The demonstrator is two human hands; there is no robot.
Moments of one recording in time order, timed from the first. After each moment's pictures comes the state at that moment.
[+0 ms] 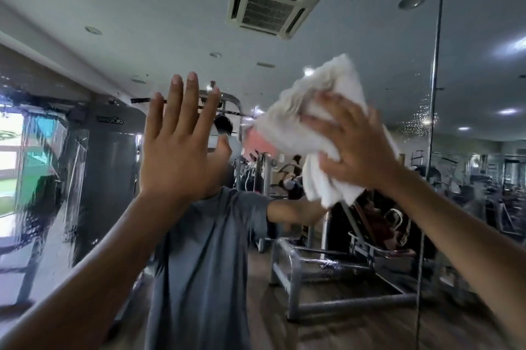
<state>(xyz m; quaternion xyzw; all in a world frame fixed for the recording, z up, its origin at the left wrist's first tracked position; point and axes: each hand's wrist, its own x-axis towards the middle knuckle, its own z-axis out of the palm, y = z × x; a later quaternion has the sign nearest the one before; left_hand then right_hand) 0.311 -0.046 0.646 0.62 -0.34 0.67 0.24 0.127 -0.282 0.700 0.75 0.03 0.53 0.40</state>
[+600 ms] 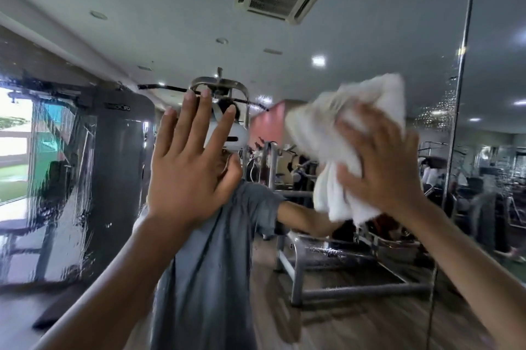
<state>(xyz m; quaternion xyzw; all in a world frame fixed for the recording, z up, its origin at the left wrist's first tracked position) 0.312 -0.042 0.603 0.58 -0.36 0.69 0.25 0.122 -0.282 0.643 0.75 -0.07 0.57 0.33</state>
